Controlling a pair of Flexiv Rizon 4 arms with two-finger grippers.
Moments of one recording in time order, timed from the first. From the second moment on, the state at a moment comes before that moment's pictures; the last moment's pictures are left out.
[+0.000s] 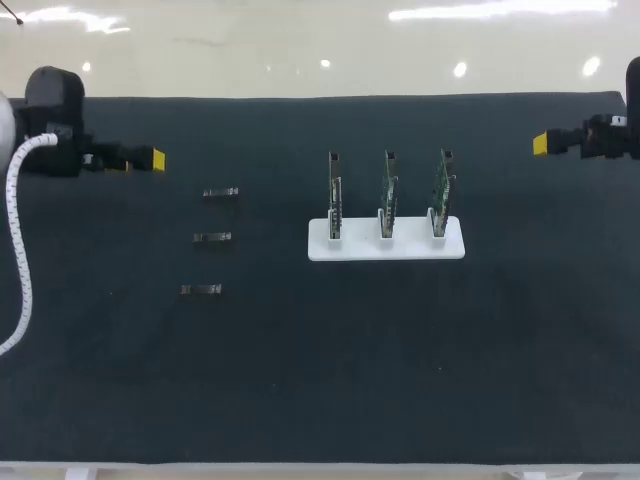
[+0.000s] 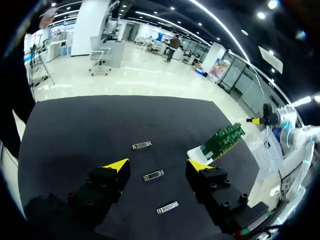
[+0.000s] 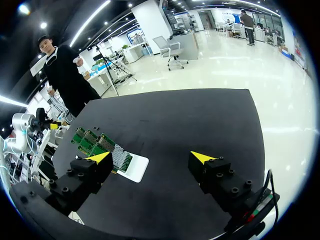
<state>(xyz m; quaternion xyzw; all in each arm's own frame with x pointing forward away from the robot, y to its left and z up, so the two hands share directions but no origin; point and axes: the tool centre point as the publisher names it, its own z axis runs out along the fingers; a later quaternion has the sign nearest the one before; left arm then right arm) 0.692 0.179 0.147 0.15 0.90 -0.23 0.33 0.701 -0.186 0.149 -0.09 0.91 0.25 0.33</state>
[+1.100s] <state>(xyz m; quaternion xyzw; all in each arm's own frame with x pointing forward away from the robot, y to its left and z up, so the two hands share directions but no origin) 0.649 0.220 0.137 0.54 0.81 -0.15 0.18 0.701 -0.186 0.149 -0.09 0.91 0.25 0.33</state>
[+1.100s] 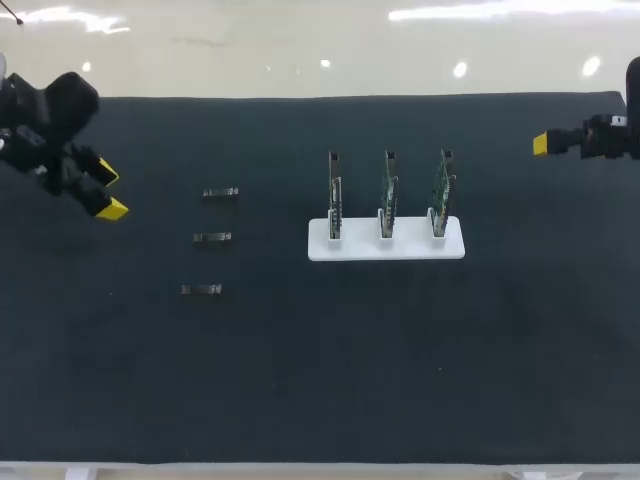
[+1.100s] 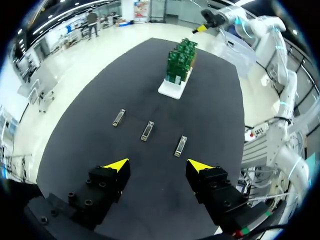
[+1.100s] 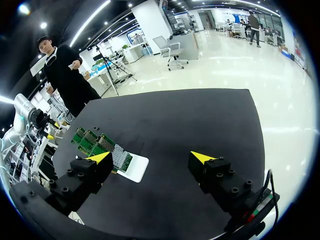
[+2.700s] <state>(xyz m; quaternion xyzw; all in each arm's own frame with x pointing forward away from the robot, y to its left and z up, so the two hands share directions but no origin) 0.654 0.221 0.139 0.54 0.81 -0.15 0.17 0.696 -0.046 0.223 -0.60 0.73 0.18 0.27</state>
